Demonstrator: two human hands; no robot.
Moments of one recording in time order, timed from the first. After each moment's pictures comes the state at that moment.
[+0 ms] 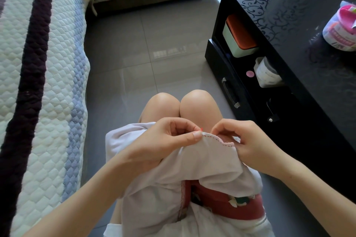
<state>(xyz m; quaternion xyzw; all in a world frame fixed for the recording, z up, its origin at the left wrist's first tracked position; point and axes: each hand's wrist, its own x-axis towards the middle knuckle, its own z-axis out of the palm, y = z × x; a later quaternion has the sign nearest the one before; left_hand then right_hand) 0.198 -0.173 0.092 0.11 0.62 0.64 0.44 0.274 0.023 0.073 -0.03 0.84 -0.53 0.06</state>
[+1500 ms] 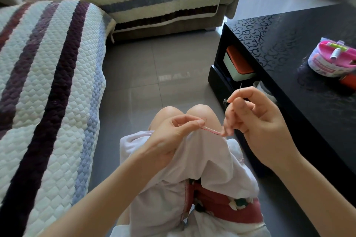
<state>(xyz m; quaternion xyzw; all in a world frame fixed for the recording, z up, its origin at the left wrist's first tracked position) 0.208 -0.166 0.114 0.01 0.63 0.69 0.36 0.275 -0.002 0.145 -0.02 0.66 -0.74 -0.11</state>
